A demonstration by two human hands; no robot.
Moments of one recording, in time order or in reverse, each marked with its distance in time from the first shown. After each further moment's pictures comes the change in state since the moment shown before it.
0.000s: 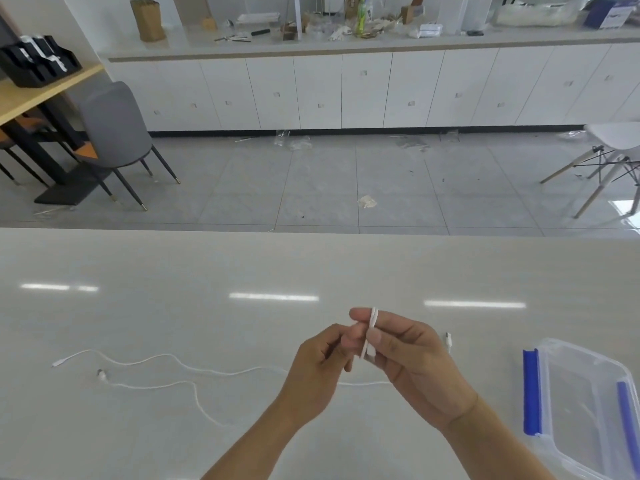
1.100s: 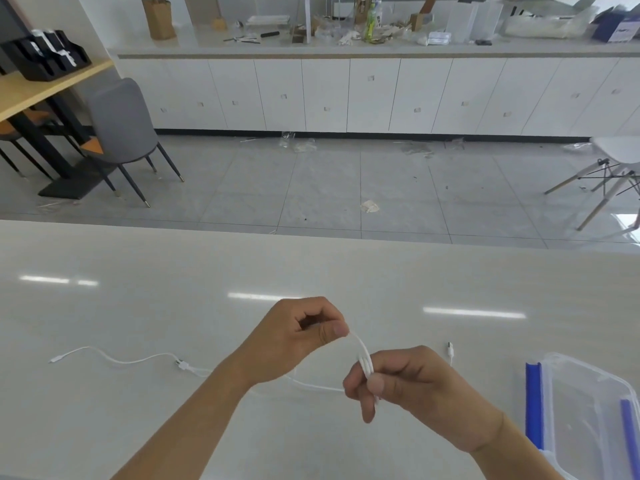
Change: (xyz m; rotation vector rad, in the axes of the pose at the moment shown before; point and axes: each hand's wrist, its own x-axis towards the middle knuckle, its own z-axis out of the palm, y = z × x) left_hand 0.020 0.052 -0.066 0.110 -0.197 0.146; right_hand -0.012 -0.019 0.006 -0.428 -0.238 0.122
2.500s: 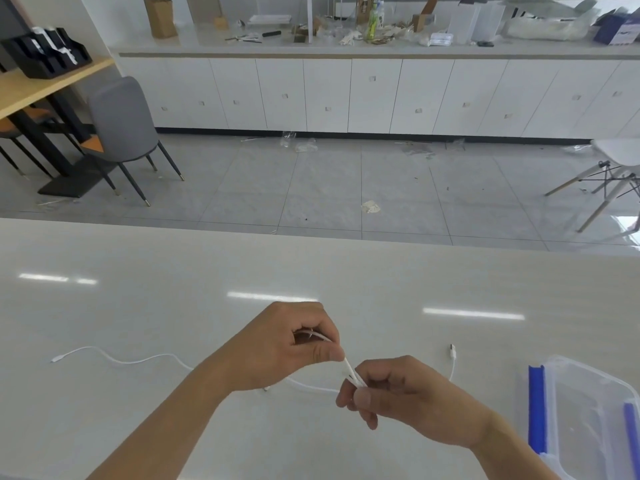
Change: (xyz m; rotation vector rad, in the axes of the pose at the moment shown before) left_hand -0.011 0.010 -0.021 0.189 -0.126 0.007; right_hand 0.011 0.004 0.000 -0.179 -0.121 0.104
